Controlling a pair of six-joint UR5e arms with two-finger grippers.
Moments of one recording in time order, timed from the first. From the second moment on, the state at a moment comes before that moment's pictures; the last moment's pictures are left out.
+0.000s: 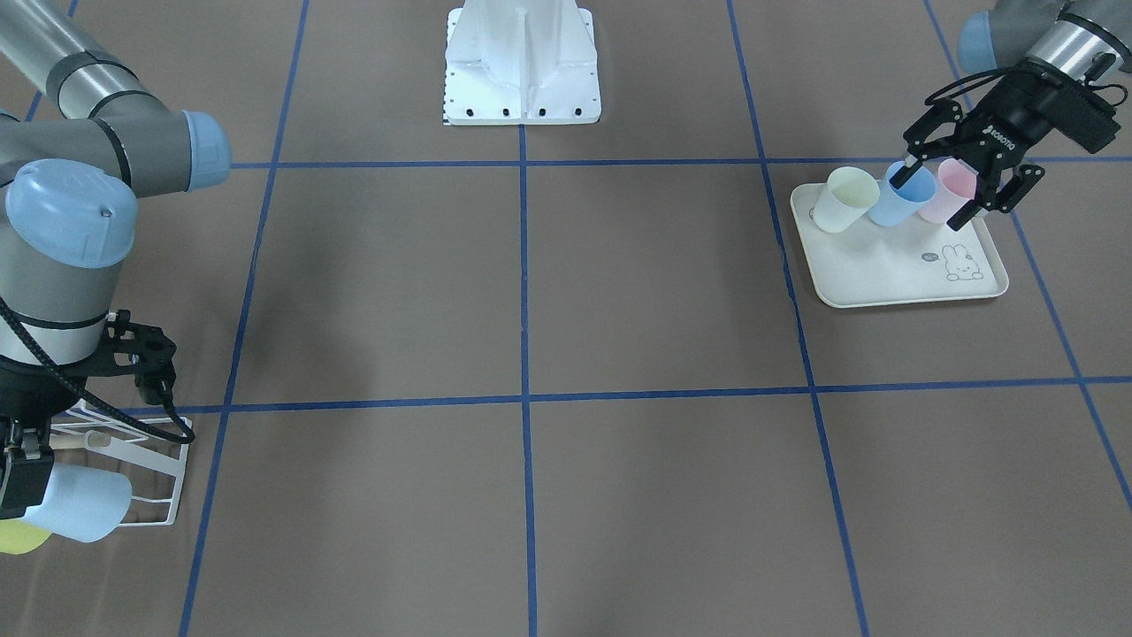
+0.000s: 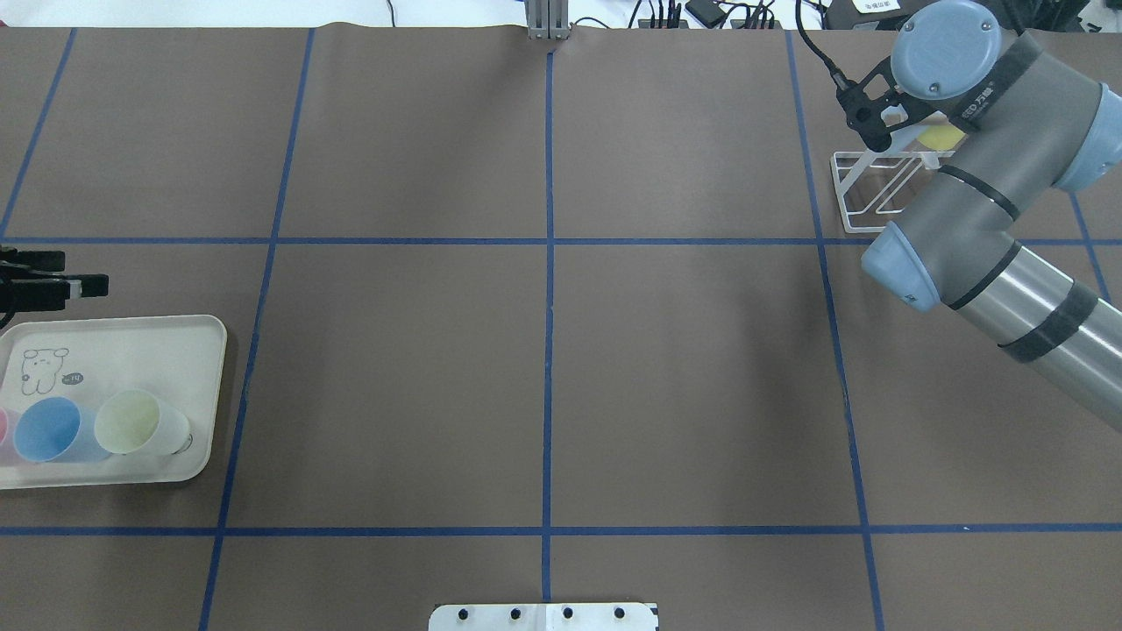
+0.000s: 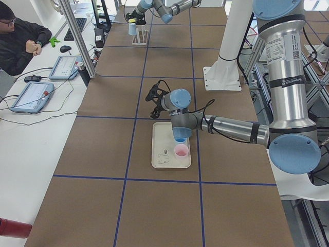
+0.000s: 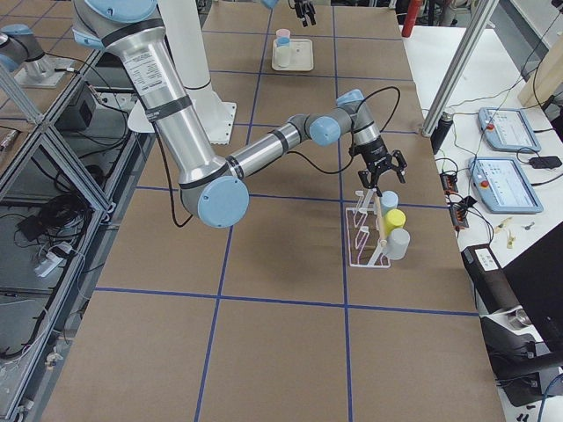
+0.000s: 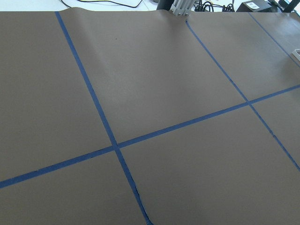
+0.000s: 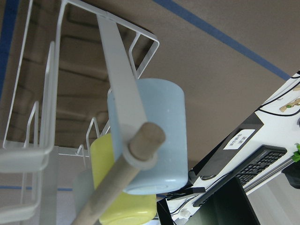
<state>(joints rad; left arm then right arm) -1.00 -1.38 -1.85 -2.84 -2.13 -0.86 0.95 -1.10 1.59 -1.55 1.35 -1.22</state>
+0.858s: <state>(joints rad) -1.00 -1.36 -1.86 -2.83 -2.12 -0.84 0.93 -1.08 1.74 -1.50 1.52 -0.76</state>
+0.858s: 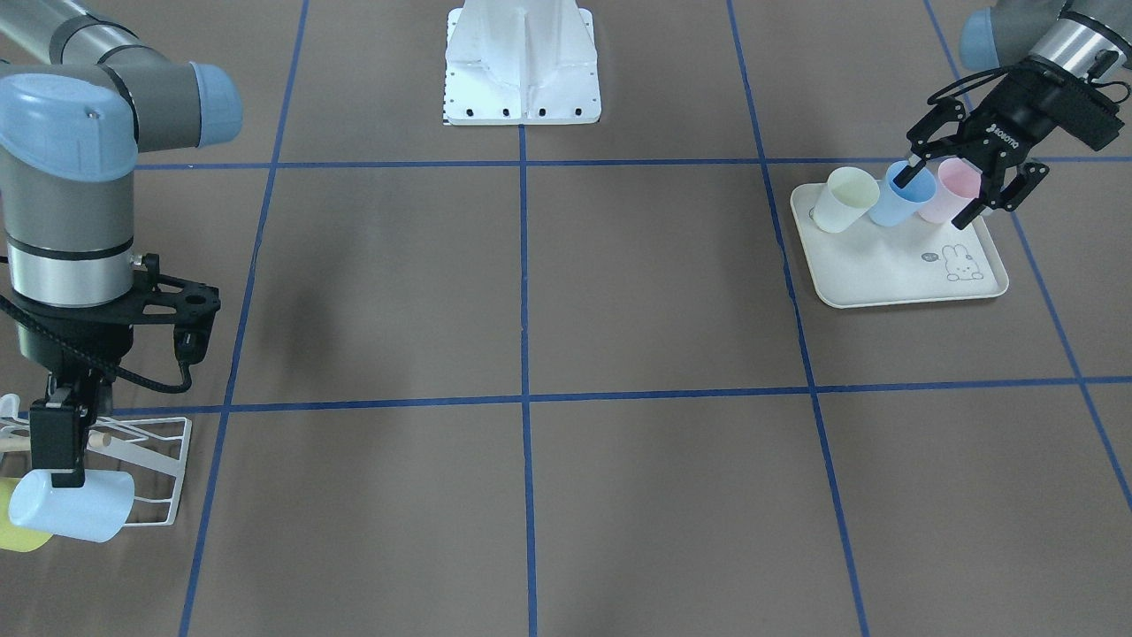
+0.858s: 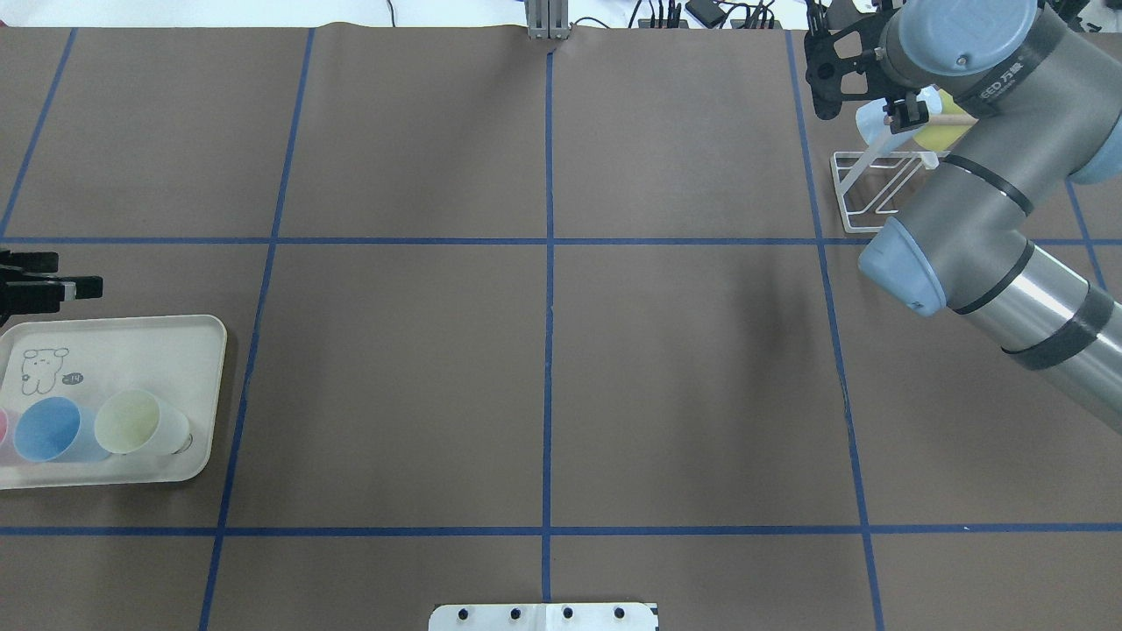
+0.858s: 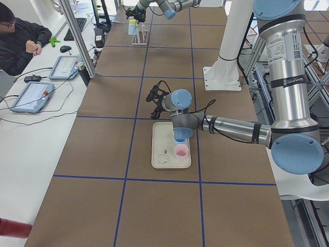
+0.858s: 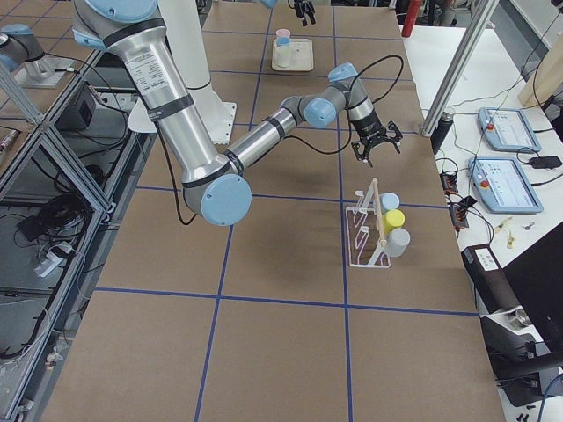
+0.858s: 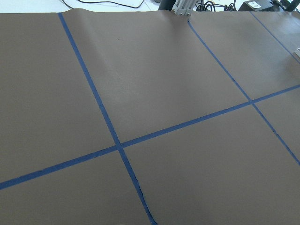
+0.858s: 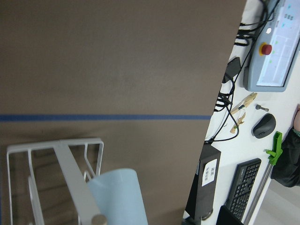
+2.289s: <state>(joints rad) -0.77 -1.14 -1.86 -2.83 -1.86 -0.73 0.80 -1.08 1.88 -1.31 1.80 0.30</state>
